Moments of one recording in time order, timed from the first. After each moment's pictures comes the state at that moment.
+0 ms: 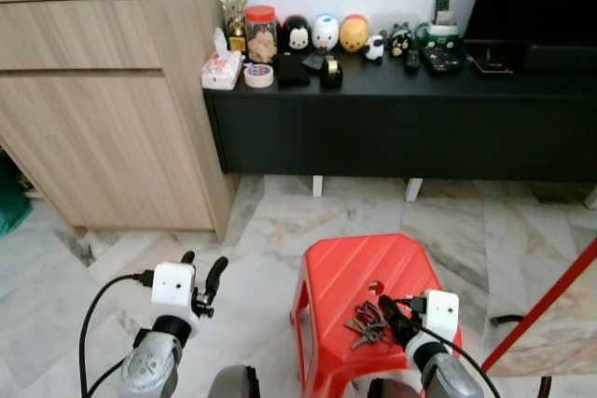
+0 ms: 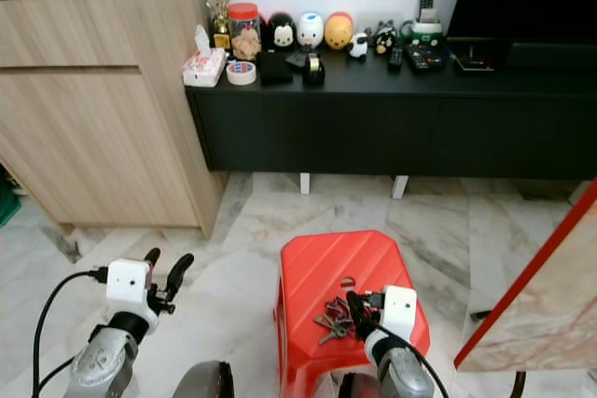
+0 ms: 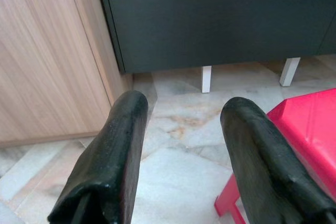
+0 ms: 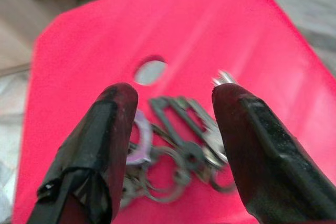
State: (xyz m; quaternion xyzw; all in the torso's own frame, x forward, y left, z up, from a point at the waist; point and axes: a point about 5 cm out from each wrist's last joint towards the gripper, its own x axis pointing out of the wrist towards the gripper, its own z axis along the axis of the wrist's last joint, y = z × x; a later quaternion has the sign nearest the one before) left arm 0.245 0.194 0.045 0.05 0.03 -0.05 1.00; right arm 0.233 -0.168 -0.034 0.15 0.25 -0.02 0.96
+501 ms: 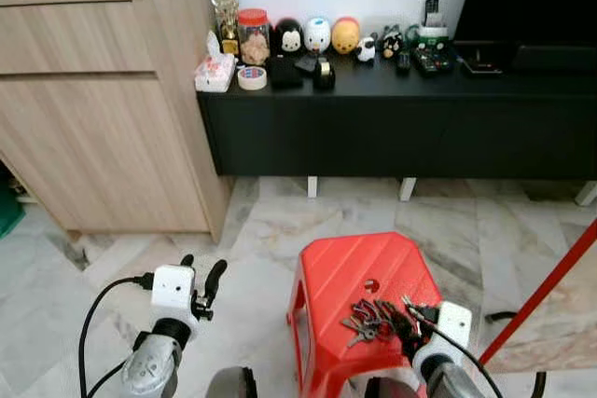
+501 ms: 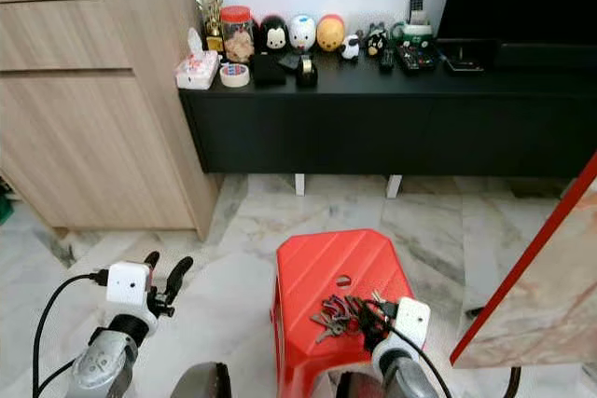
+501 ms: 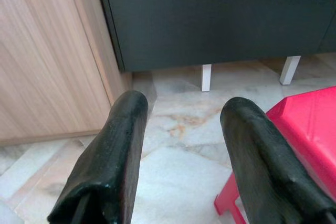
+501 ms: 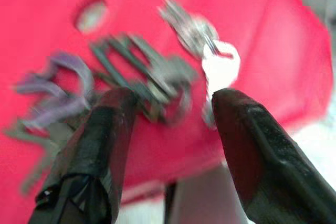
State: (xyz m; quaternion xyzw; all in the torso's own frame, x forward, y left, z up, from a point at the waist) left arm 0.245 0.195 0.043 0.05 0.04 -0.04 1.00; right arm 0.215 -0.177 -0.053 0.17 0.34 -0.06 0.92
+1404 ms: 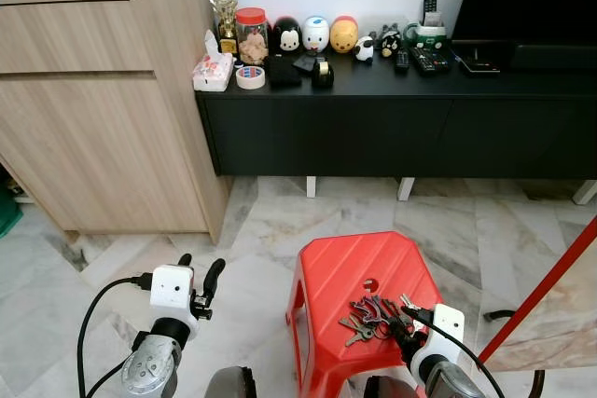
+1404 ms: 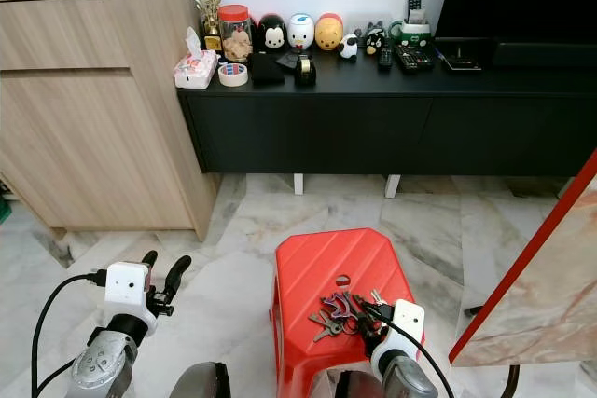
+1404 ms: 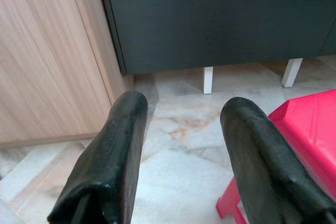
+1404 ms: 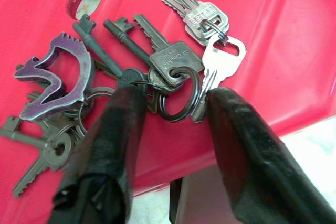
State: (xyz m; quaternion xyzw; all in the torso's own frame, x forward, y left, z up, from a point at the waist) left arm 0.245 0.196 0.044 0.05 0.03 -0.04 1.00; right arm 0.226 -0.174 -0.056 0.18 0.36 -0.05 0.91
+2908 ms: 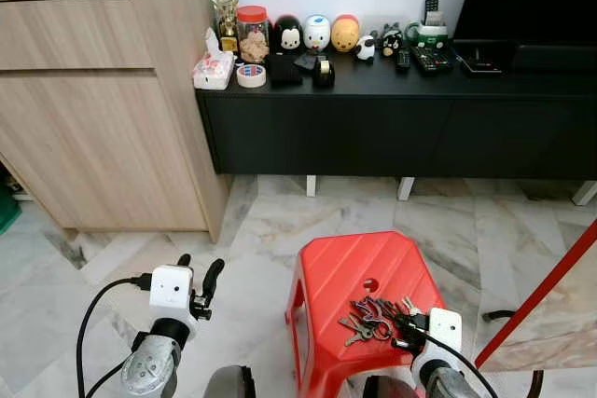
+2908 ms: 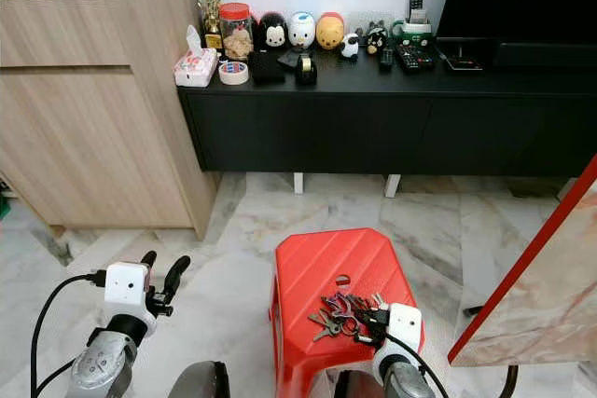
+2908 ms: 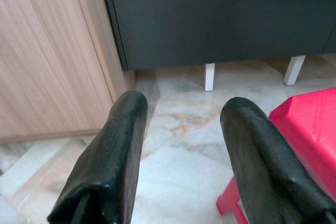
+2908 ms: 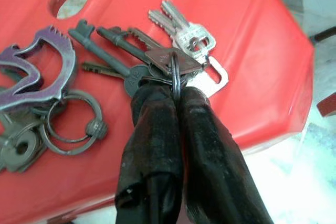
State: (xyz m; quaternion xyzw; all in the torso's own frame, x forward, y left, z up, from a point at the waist) left arm 0.245 0.196 0.040 0.05 0.04 -0.04 1.00; right arm 0.220 -0.183 -0.060 0.10 0.33 -0.06 0.94
